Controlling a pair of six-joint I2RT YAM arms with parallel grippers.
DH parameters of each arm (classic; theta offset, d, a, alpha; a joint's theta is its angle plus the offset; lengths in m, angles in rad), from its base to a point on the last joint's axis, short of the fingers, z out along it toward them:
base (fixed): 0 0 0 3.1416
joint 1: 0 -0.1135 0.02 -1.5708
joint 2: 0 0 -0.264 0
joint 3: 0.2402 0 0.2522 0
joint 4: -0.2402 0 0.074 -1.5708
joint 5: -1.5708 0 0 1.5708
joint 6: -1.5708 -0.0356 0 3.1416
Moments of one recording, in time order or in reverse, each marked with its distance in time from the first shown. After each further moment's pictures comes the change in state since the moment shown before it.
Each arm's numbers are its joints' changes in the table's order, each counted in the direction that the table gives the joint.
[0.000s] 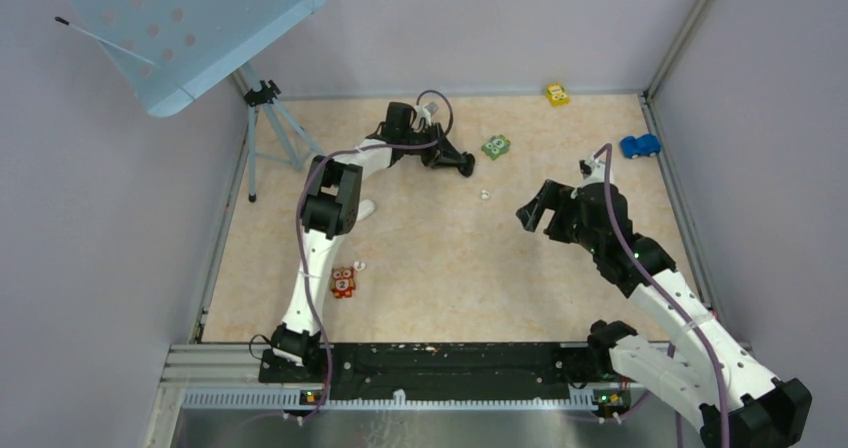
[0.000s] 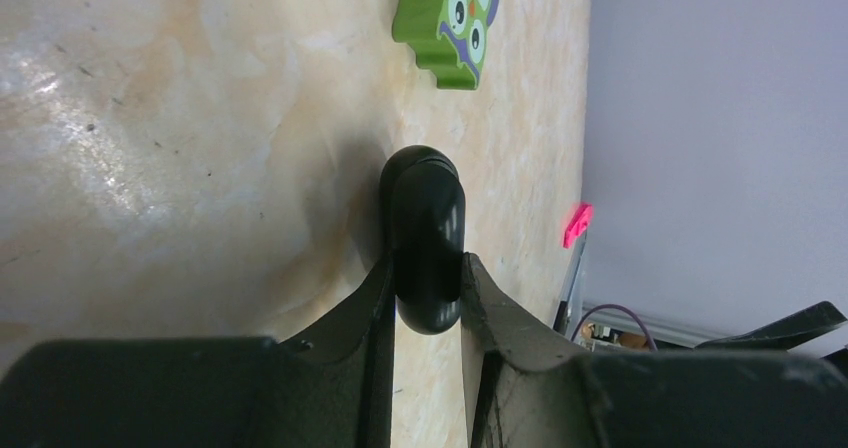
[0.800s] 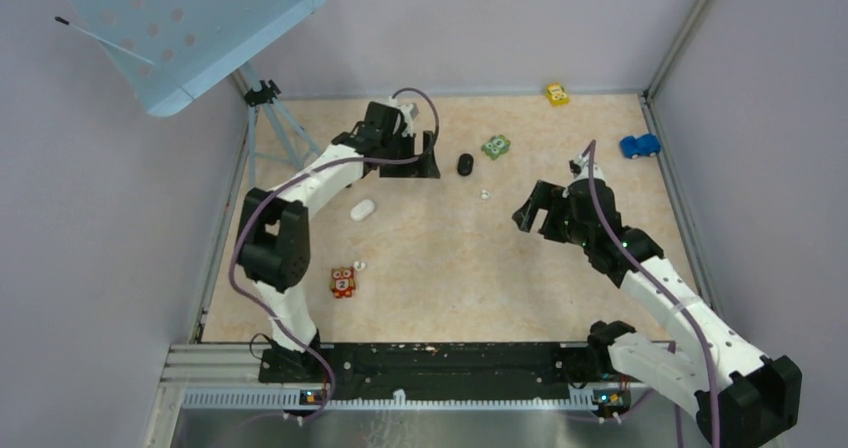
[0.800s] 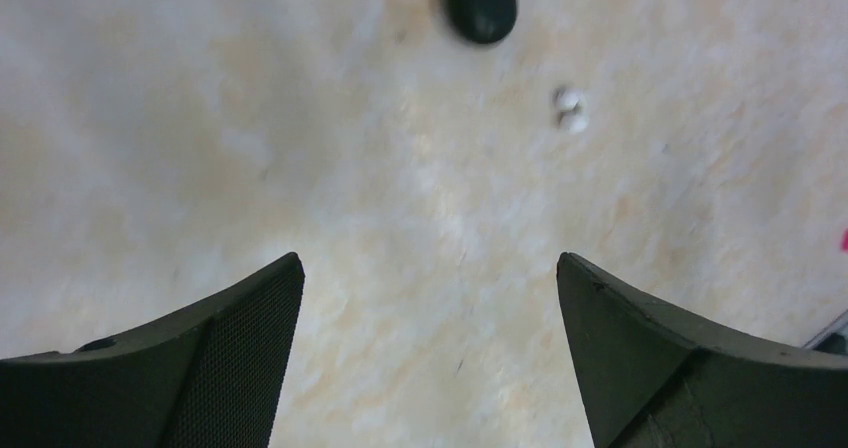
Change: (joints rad) left arm 0.056 0.595 -0.391 -0.420 0.577 -0.442; right arm 0.002 -0.079 0.000 -0.005 0.003 0.010
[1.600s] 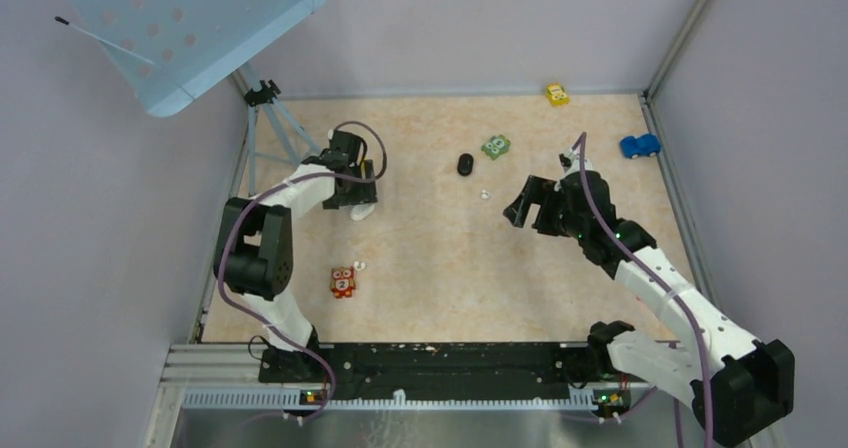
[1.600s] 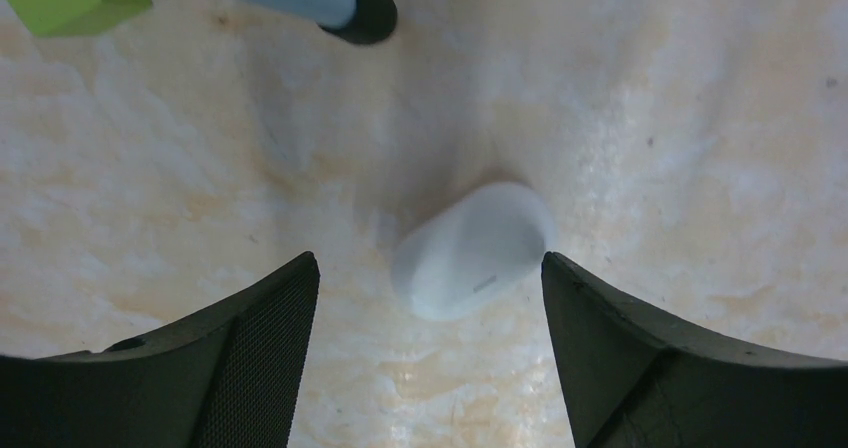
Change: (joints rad) left arm -0.131 0.235 -0.415 -0.070 0.514 0.011; right arm 0.002 -0.087 0.026 0.072 0.089 0.026
